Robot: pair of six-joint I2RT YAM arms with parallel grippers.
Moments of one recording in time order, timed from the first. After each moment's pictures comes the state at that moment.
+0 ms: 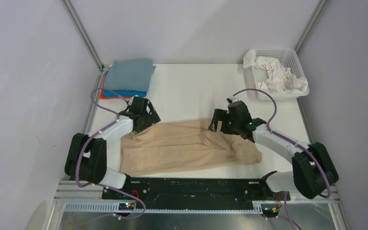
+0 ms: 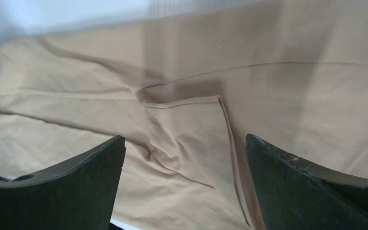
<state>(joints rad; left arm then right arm) -0.29 1.43 0.82 -0.36 -0.16 -0.73 0.52 1.28 0.75 -0.24 -0.05 0.60</state>
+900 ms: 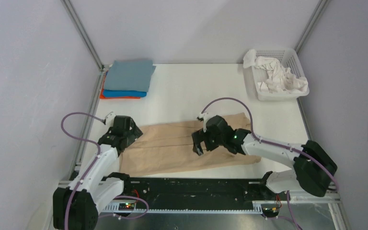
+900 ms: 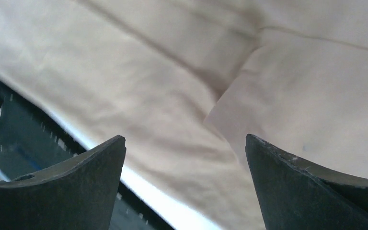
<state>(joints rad) -0.15 0.95 0.52 -0.55 -0.34 -0.79 0.83 1.37 0.75 -0.19 -0.06 0.39</state>
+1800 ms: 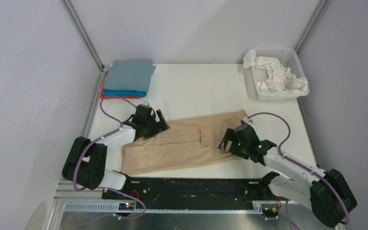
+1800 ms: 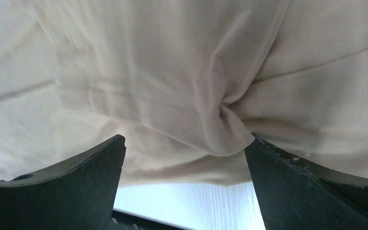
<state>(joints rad) -0.35 1.40 0.65 -0.21 0.04 -0.72 0.64 0.99 0.42 -0.38 0.07 0.87</state>
